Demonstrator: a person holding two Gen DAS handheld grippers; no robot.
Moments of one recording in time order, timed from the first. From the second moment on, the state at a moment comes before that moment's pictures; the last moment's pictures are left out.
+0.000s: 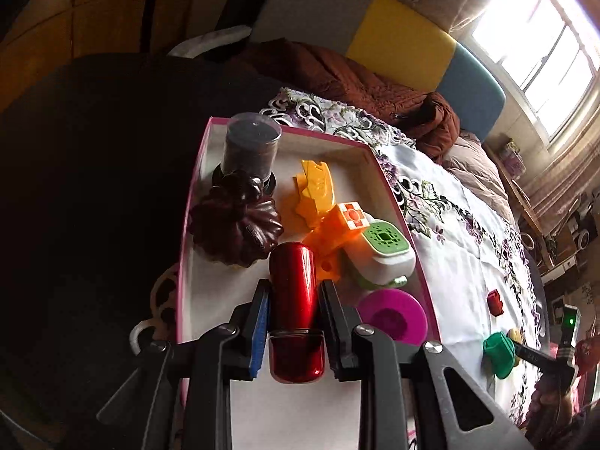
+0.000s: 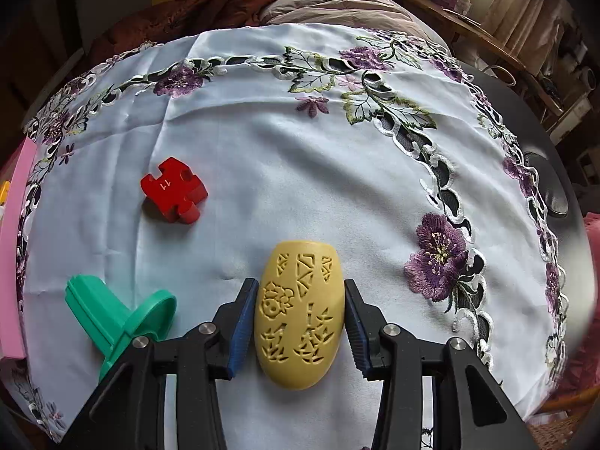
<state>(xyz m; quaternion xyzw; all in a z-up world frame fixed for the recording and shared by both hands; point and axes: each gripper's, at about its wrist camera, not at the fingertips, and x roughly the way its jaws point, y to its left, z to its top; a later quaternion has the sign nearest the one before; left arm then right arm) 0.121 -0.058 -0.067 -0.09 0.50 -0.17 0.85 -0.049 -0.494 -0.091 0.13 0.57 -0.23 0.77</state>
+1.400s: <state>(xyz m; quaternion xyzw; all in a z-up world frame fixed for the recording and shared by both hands) 0.049 -0.055 -0.021 0.00 0.42 -0.13 0.90 -0.048 -0.497 -0.078 0.13 0.55 -0.25 0.79</state>
